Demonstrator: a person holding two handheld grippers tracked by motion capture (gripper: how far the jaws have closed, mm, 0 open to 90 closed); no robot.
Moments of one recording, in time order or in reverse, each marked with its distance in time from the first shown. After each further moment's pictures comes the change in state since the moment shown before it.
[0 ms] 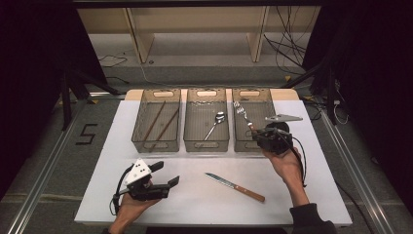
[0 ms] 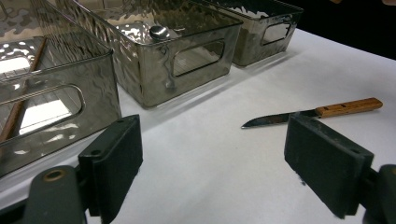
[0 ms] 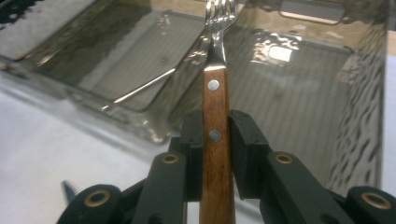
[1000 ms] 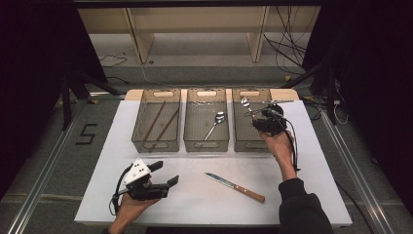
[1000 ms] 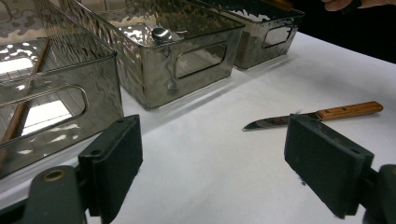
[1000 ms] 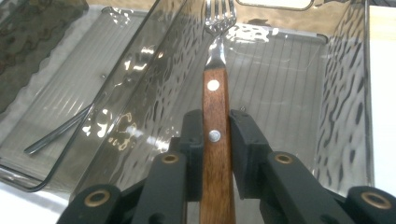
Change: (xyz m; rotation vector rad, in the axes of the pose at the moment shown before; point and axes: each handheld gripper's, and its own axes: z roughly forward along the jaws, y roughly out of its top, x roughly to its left) left arm 0.001 0.000 -0.001 -0.010 0.005 -0.010; right arm -0.035 0.029 0.060 0.085 -0.082 0.106
